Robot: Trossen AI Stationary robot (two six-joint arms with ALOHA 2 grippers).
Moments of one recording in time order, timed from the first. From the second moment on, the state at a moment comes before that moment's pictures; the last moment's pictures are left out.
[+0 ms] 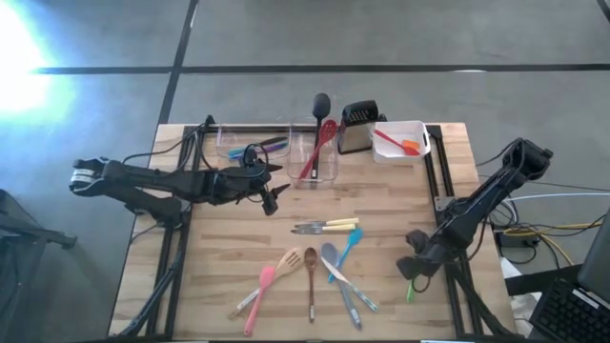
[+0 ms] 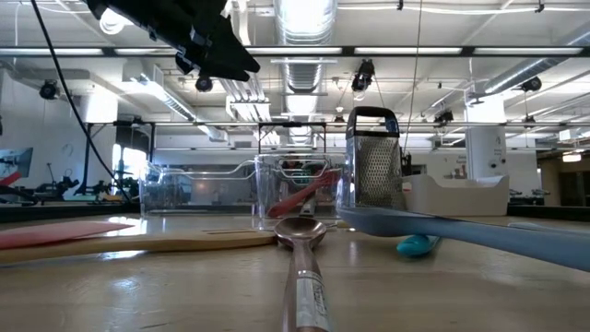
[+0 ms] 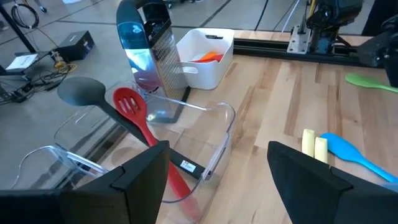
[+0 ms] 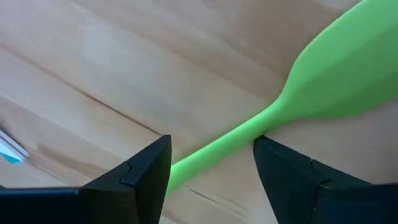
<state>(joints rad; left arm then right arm) -0.01 1.14 0.78 -0.01 -0.47 -0.08 0.77 1.17 0.42 -0.52 -0.07 1.96</state>
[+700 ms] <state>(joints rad) -0.01 1.14 0.79 -0.01 -0.47 -0.06 0.53 1.17 0.47 -0.42 -0.10 1.63</state>
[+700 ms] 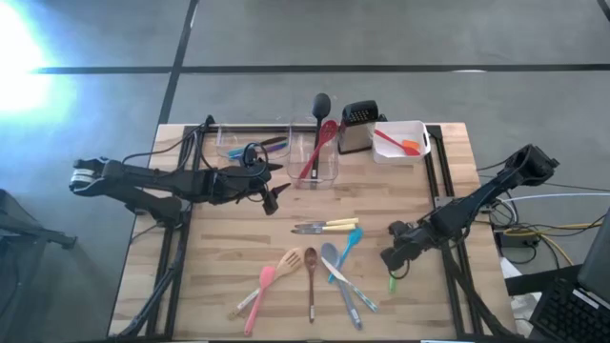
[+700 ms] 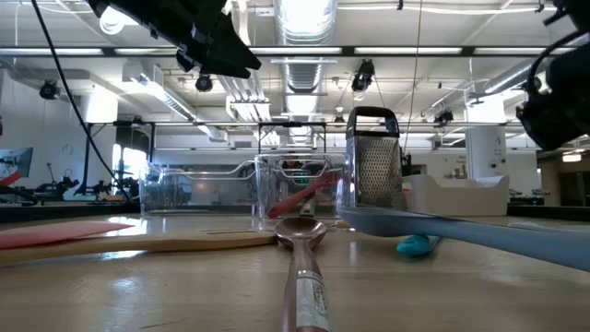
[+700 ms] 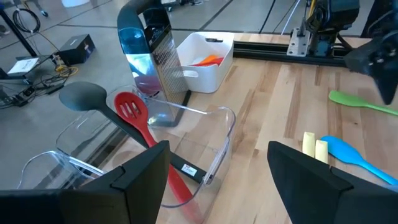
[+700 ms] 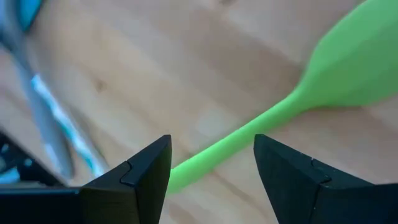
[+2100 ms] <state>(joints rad) -0.01 1.13 0.80 -0.02 -0.46 -0.02 0.20 1.22 0.57 -0.76 0.11 1.08</state>
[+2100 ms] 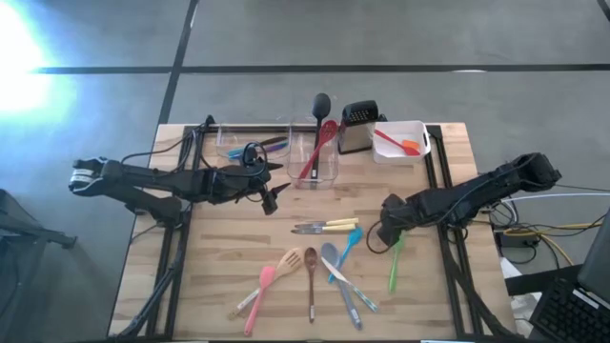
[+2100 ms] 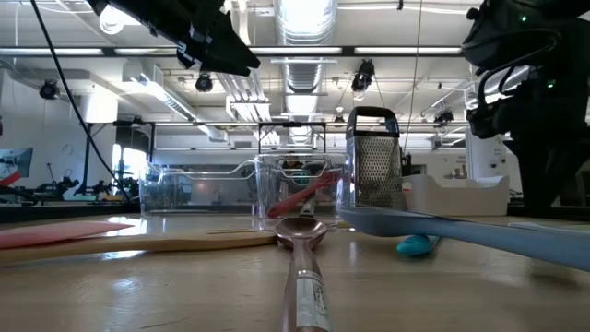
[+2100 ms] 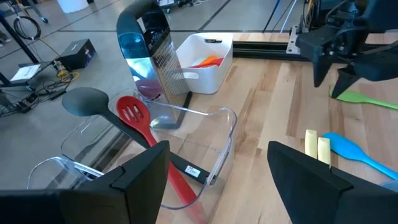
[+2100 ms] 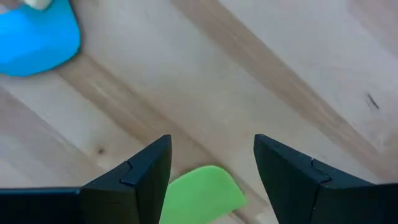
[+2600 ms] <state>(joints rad) -0.01 1.13 0.80 -0.02 -0.46 -0.03 0.17 1.22 0.56 -0.81 0.01 1.10</state>
